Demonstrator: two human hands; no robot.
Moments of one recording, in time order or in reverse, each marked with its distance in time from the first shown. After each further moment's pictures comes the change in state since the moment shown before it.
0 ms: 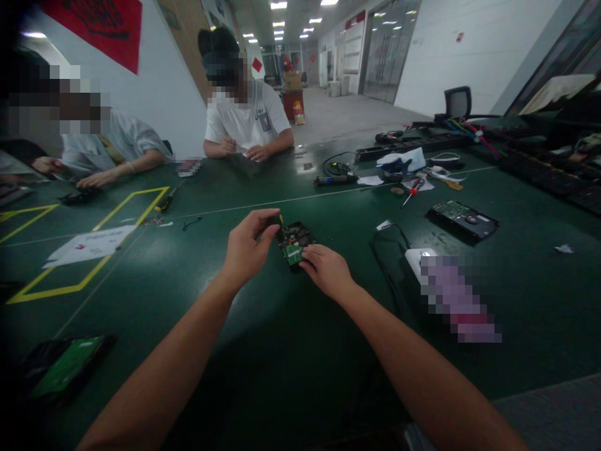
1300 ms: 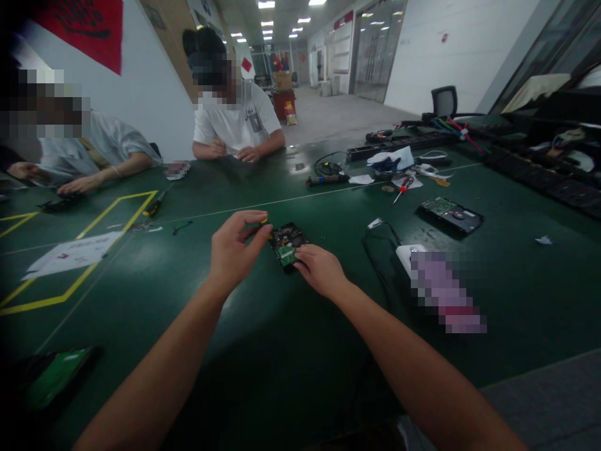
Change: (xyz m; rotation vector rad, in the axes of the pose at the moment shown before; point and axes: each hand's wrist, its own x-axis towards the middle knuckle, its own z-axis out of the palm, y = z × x) left_hand 0.000 0.015 -0.004 -0.013 0.053 -0.010; right_hand -0.001 -0.004 -0.006 0.031 -0.031 0.000
